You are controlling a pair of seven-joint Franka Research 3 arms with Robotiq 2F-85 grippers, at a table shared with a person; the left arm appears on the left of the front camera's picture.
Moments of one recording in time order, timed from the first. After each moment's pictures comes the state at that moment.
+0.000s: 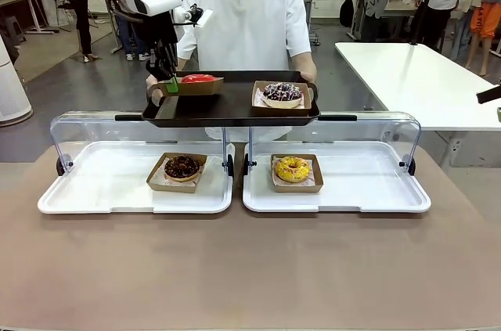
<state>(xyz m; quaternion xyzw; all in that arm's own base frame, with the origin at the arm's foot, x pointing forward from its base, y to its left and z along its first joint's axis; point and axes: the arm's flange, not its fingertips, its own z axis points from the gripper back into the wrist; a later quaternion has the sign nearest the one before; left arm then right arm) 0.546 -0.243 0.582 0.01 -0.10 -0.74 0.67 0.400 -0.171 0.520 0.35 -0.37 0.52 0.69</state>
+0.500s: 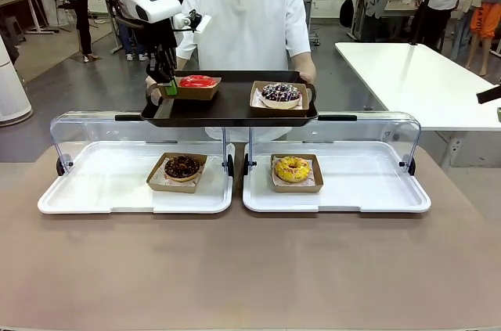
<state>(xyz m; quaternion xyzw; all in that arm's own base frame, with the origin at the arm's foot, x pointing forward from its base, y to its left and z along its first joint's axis) 0.557 -0.238 0.572 0.02 -0.10 -0.74 0.67 0.400 -0.171 0.520 0.35 -0.37 0.52 0.69</state>
